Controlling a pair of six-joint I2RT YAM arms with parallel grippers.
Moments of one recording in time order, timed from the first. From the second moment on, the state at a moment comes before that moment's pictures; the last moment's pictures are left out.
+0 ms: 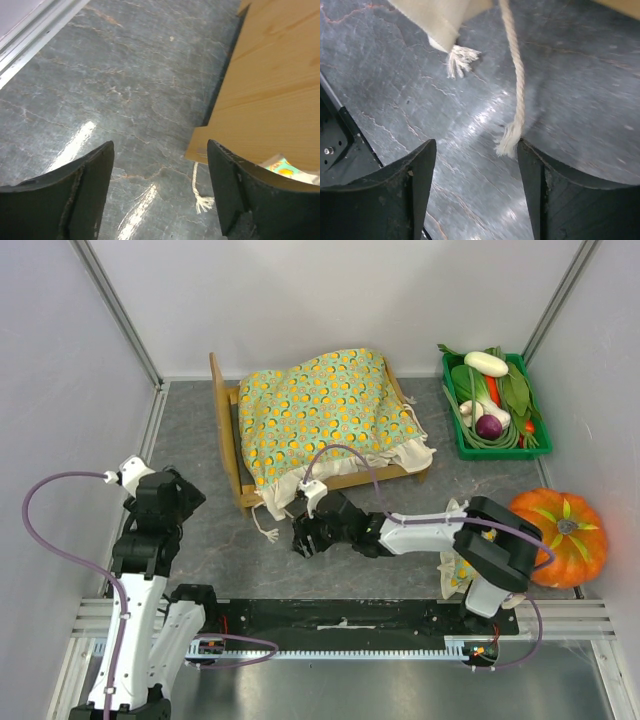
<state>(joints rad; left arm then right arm) -0.05 0.62 0.81 -0.81 -0.43 -0.63 1.06 1.71 0.84 0.25 -0.06 0.45</state>
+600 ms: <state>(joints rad) -0.10 0.84 1.16 -0.71 -0.02 -0.57 0.48 1.21 0.96 -0.13 0.28 0.27</state>
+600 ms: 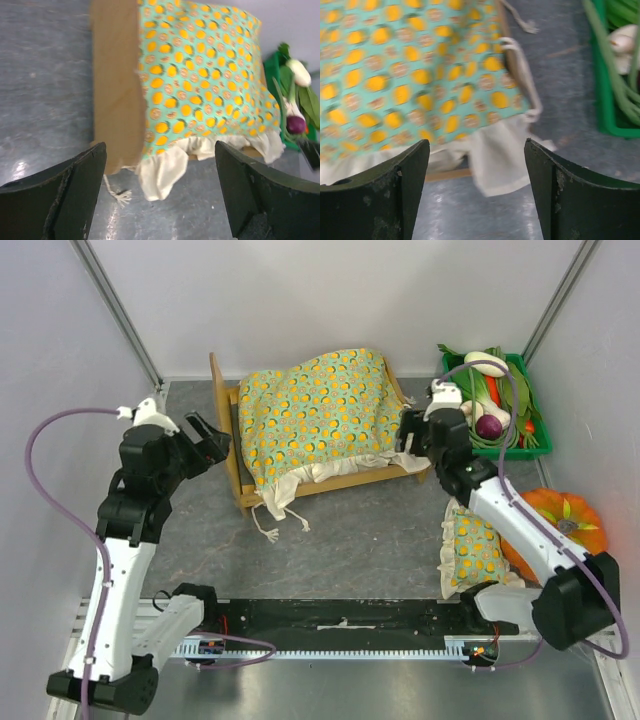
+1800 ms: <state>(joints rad) -0.70 1.10 1.11 -0.50 -0.15 -0.50 0.58 1.18 0.58 -0.02 0.06 0.68</state>
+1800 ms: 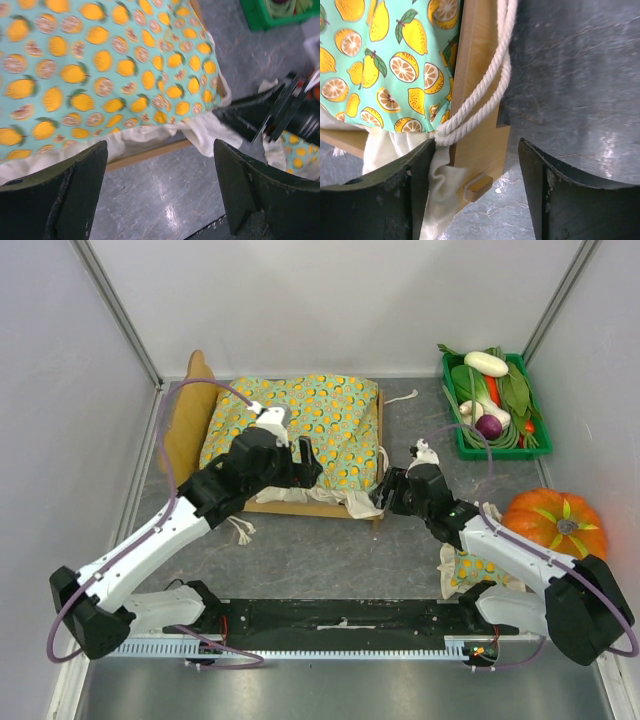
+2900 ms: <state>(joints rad) -0.93 1.62 1.13 -0.30 -0.20 -0.78 0.57 0.88 0.66 -0.27 0.37 0.53</state>
